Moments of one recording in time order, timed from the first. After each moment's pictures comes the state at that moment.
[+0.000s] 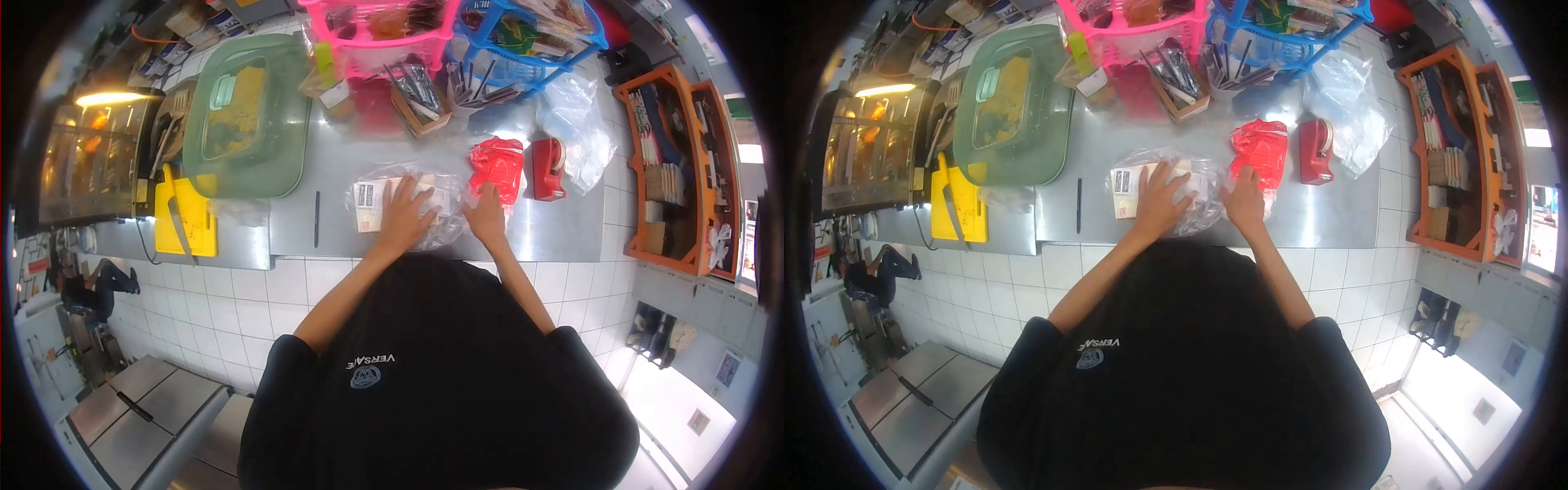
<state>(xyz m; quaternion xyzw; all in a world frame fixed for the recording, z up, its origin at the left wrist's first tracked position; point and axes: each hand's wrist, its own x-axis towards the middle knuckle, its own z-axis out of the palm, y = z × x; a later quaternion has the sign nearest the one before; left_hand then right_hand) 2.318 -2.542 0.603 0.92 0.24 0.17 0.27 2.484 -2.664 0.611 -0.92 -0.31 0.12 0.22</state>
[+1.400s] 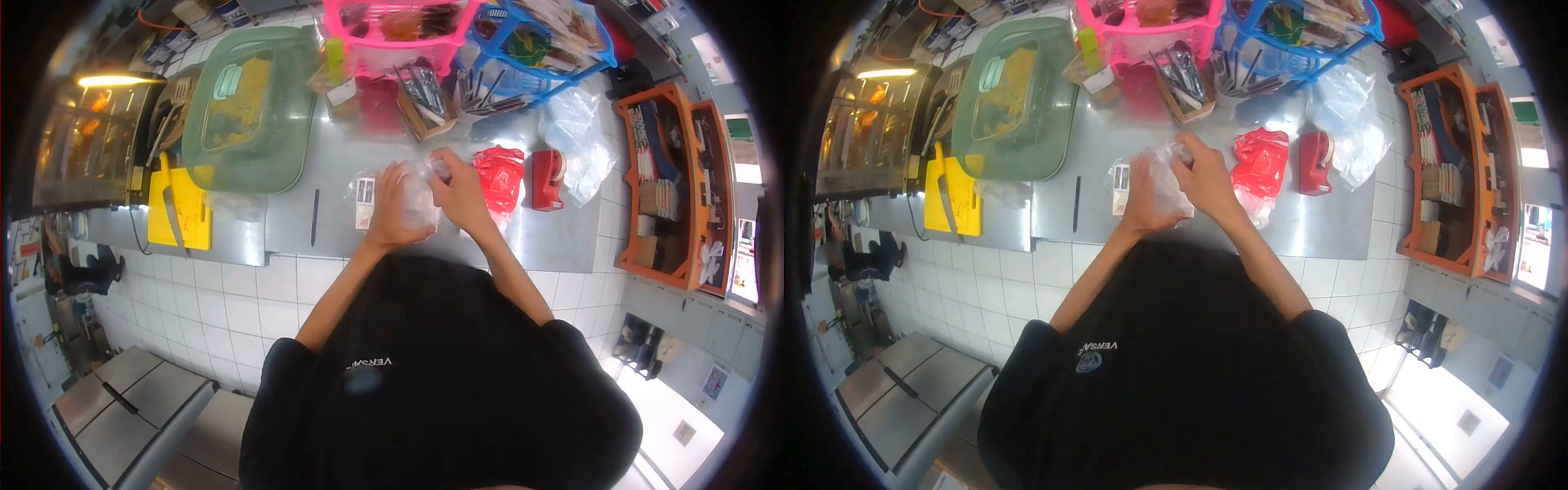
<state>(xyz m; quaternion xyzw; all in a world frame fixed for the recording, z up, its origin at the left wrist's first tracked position) 2.310 -2.519 0.633 0.83 0.20 0.35 0.38 2.451 -2.580 0.727 -0.72 -0.44 0.36 0.41</state>
